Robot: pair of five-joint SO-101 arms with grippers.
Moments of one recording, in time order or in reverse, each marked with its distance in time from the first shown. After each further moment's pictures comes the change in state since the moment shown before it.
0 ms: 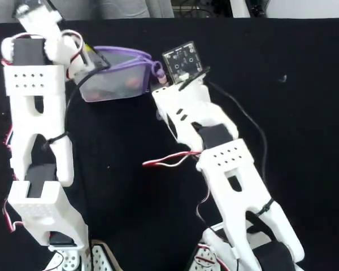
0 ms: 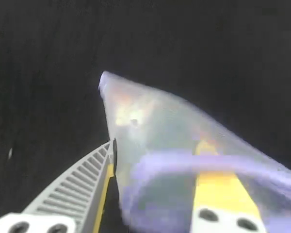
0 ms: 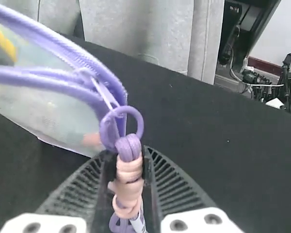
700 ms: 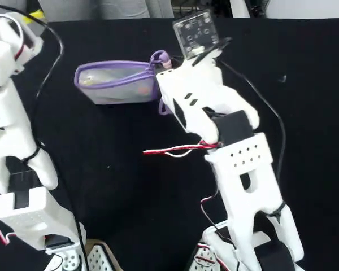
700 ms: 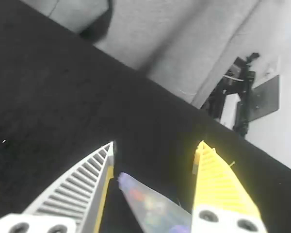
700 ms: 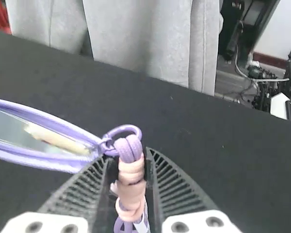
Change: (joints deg) left arm -11.8 -3.7 -19.8 0.0 0.3; right arm -0.1 0.0 -26.3 26.5 -4.3
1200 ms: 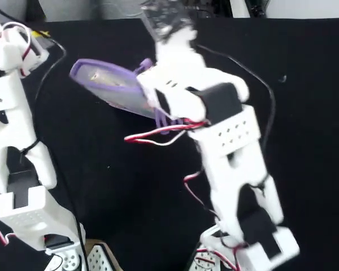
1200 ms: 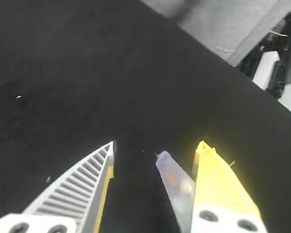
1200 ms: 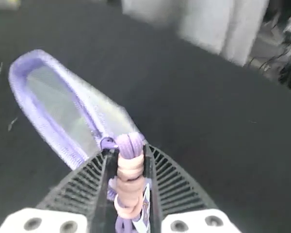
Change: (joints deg) left arm -1.6 0.0 13.5 0.0 0.0; right arm -8.4 20.9 -36.6 32.5 3.8
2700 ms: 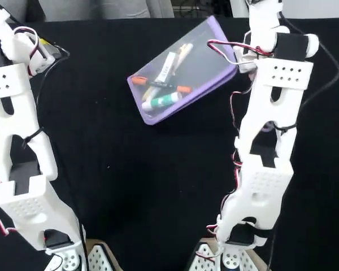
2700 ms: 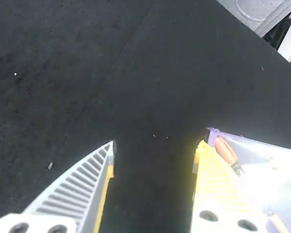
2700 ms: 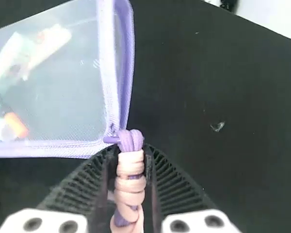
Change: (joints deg) left arm 1.0 6.3 2.5 -0.1 0.1; right arm 36.5 38.3 -40.7 14.5 19.5
